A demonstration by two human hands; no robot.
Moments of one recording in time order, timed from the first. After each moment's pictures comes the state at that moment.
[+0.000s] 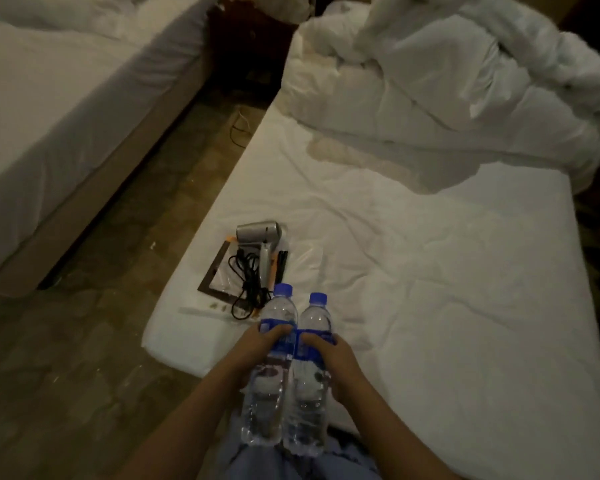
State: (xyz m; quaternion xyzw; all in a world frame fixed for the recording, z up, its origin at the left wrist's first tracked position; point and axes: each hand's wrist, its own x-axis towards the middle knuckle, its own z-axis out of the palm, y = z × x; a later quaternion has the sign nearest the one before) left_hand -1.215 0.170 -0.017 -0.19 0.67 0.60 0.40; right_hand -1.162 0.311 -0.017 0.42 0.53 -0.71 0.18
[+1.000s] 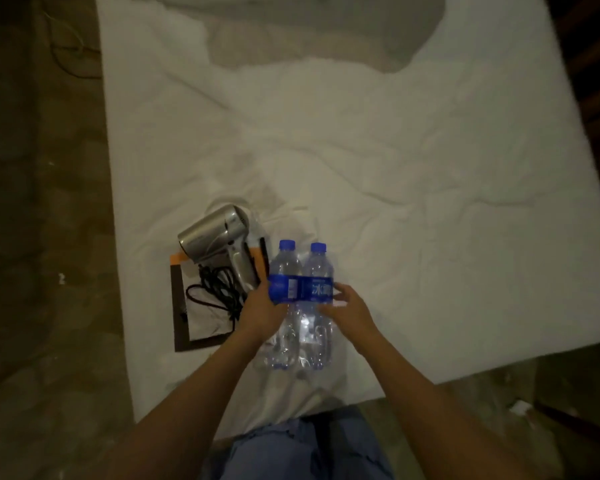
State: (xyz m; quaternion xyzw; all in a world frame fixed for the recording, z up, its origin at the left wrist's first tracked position) left_hand -1.402 0.177 -0.165 0.09 0.79 0.35 0.50; right_hand -1.289 0.297 -0.159 0.56 0.59 -0.56 0.14
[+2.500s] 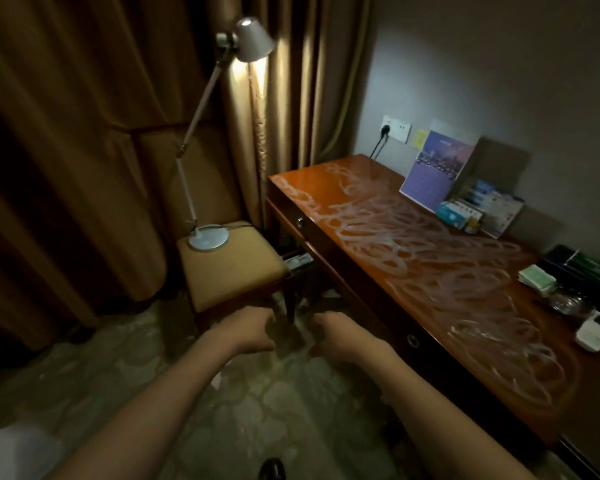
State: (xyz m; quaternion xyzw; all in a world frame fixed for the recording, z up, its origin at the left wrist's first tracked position) left_hand -0.483 0.347 0.139 0.95 0.15 -0.19 0.20; right_hand -0.399 0.174 0.141 0.88 0.37 -0.26 -0.13
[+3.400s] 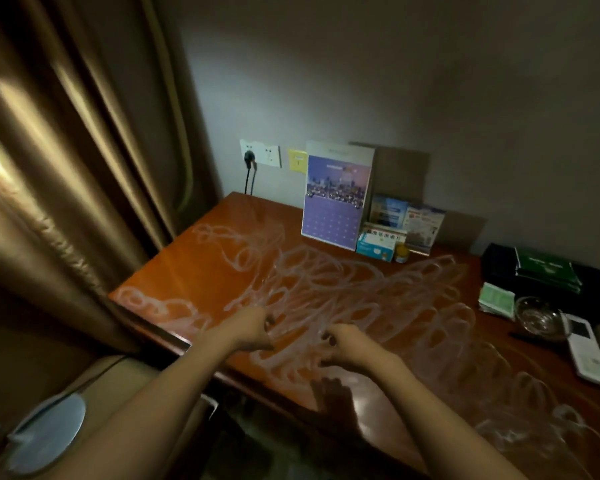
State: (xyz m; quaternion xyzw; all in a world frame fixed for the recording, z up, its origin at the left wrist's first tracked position) left_hand 0.030 0.380 0.151 0.94 -0.10 -0.28 0.13; right_hand 0.005 0.176 0.100 0.93 0.06 -0.25 -0.25
